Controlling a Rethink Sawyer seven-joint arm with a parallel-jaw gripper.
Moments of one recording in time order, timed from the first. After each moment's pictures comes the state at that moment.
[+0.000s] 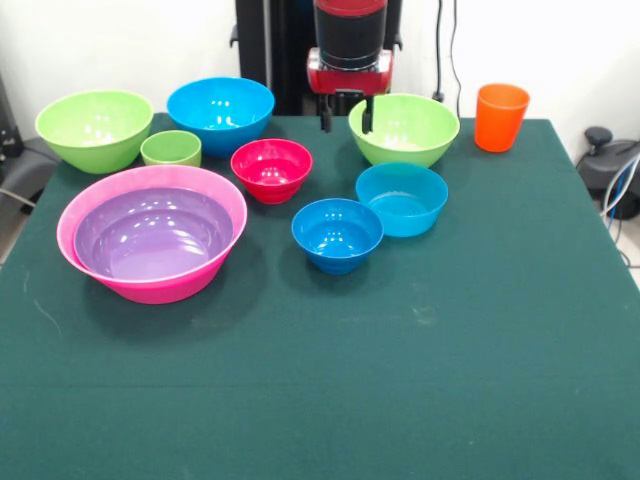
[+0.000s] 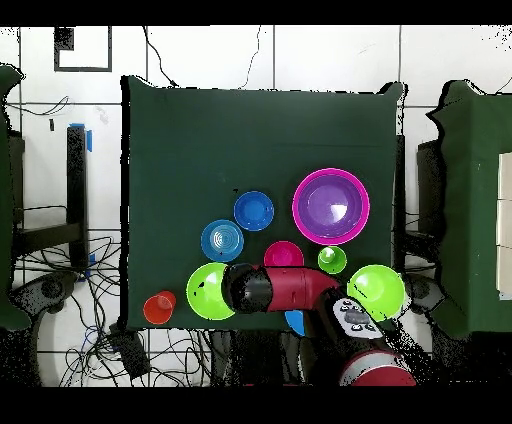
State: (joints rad) arm -0.41 -0.64 0.13 2.08 -0.32 0.30 1.87
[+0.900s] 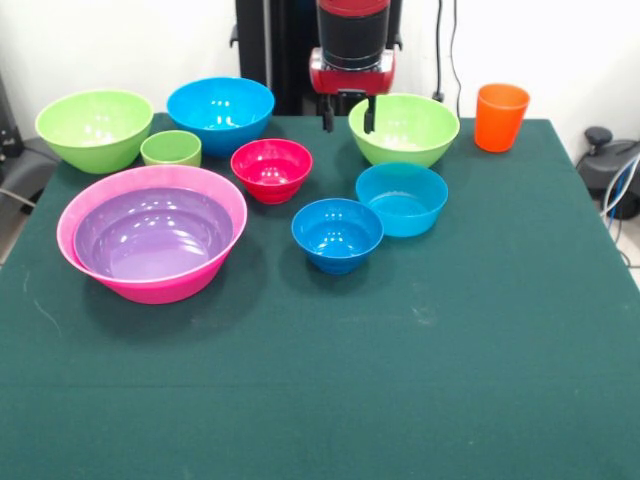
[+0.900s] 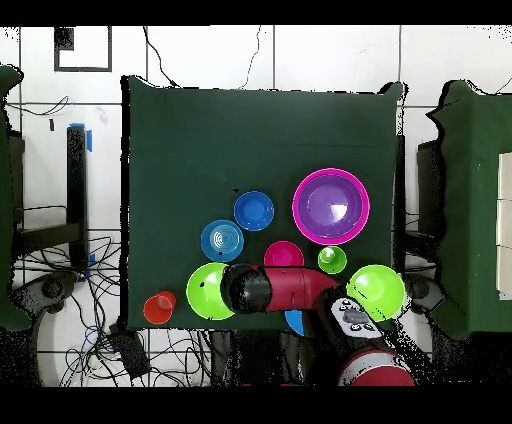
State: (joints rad) arm -0.41 -0.64 0.13 2.08 -0.32 0.30 1.87
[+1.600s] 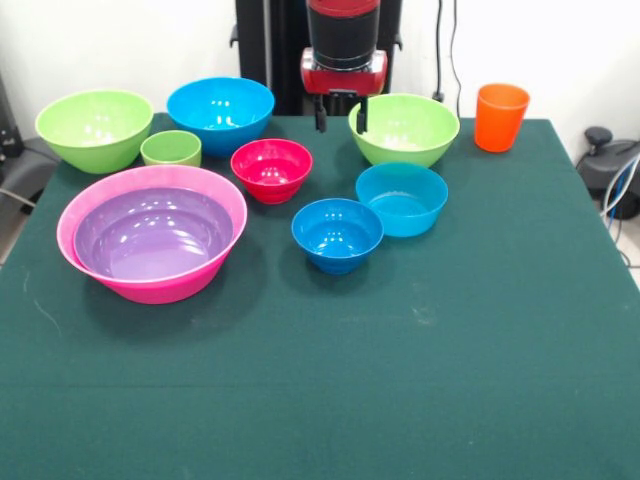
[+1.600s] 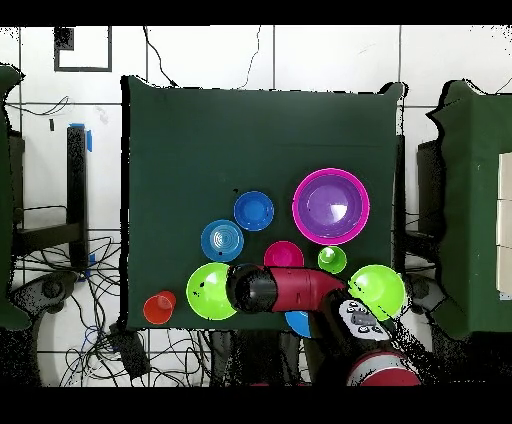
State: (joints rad) arm -0.43 -0.64 0.13 2.08 -0.32 0.30 1.87
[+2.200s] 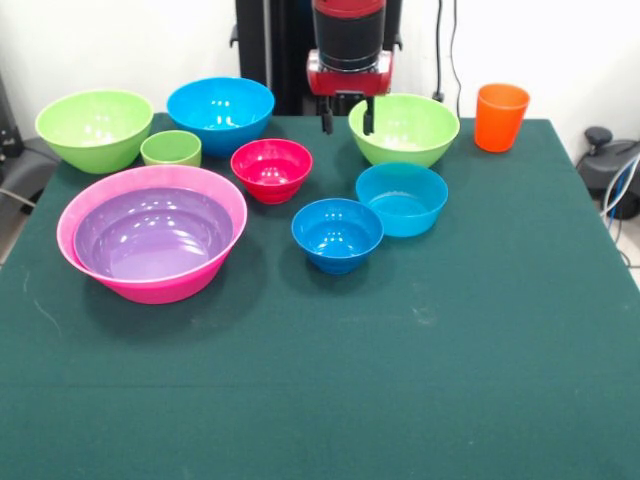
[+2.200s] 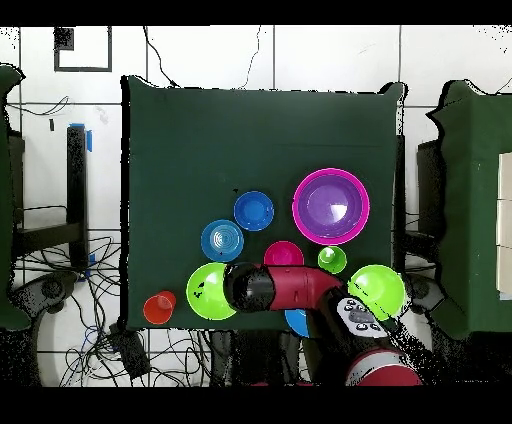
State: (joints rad) arm -0.44 -0.64 0.15 2.08 -0.32 0.30 1.87
